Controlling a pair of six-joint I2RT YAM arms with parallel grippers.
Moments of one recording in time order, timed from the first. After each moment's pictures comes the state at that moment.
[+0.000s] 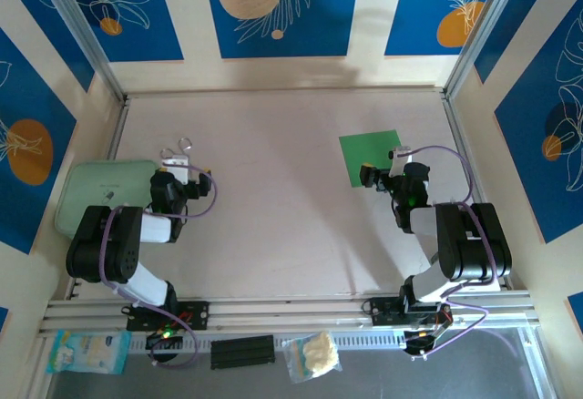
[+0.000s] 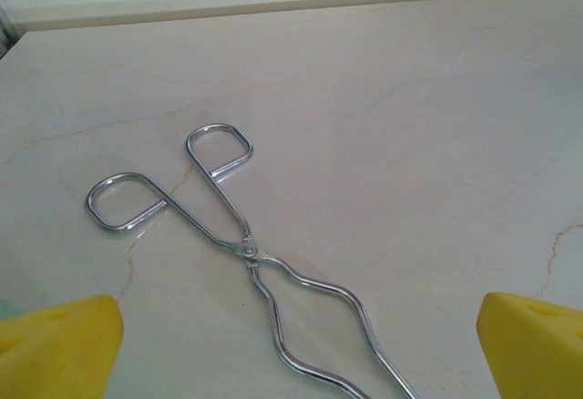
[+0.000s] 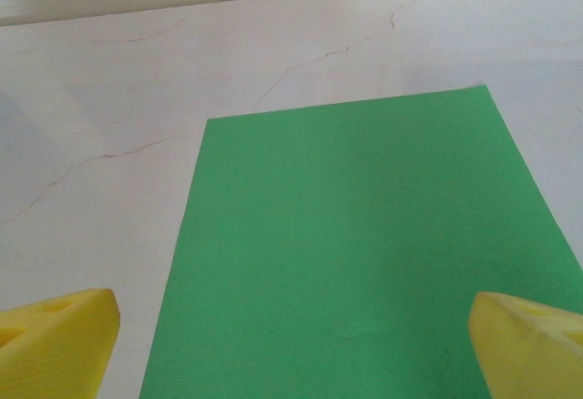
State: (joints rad) left arm -0.04 1.56 0.36 0.85 0.00 0.03; right arm 0.00 1.52 0.40 0.71 -0.18 0.09
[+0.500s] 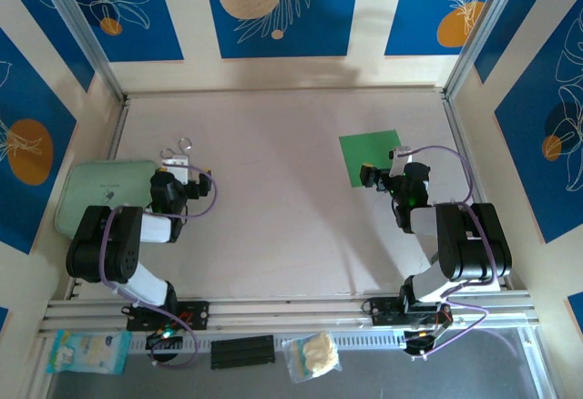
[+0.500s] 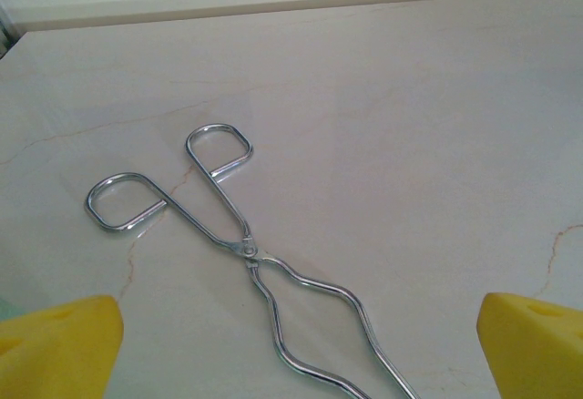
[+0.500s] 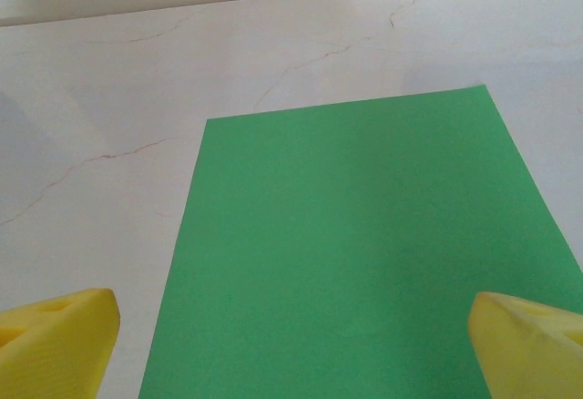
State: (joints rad) left arm -0.04 1.56 0.36 0.85 0.00 0.03; right arm 0.00 1.52 0.40 0.71 -0.18 0.09
